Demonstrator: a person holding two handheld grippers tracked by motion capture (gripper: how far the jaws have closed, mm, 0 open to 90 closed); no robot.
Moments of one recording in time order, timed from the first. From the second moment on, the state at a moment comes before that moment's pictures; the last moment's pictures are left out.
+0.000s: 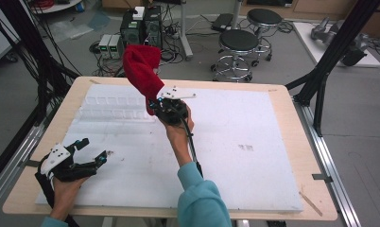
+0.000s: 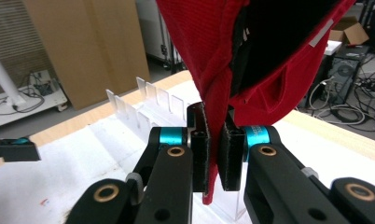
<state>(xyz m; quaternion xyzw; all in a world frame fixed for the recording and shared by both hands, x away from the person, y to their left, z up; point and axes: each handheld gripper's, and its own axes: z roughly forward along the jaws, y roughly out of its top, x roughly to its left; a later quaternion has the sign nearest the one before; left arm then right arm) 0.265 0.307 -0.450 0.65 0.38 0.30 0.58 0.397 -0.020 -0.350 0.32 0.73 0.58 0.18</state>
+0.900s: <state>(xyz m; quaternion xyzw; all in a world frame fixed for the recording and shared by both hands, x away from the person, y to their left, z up) 0.256 0.307 -0.453 0.62 0.38 0.34 0.60 0.410 -0.002 -0.367 0.33 0.72 0.57 0.20</state>
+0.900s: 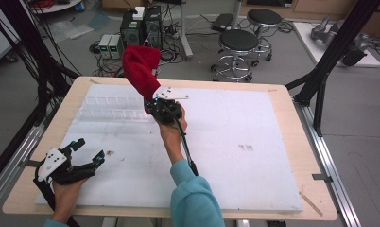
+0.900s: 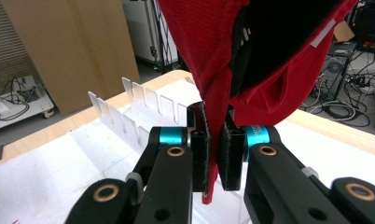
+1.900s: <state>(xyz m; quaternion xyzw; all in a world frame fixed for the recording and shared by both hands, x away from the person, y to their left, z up) 0.261 0.307 -0.451 0.63 0.40 0.32 0.59 0.408 -0.005 -0.394 0.36 0.75 0.53 0.16</state>
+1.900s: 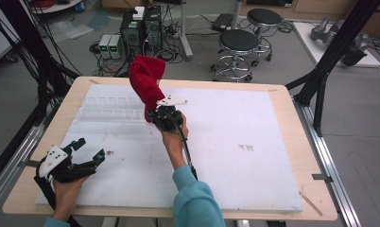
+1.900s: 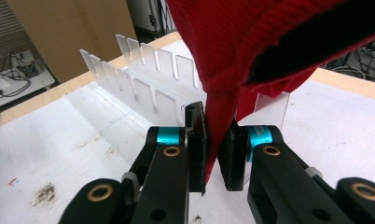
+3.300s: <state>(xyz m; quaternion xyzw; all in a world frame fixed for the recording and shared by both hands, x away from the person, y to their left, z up) 0.261 0.308 -0.452 0.62 0.40 0.32 0.59 0.319 -0.134 -0.356 0.28 0.77 0.53 0.22</state>
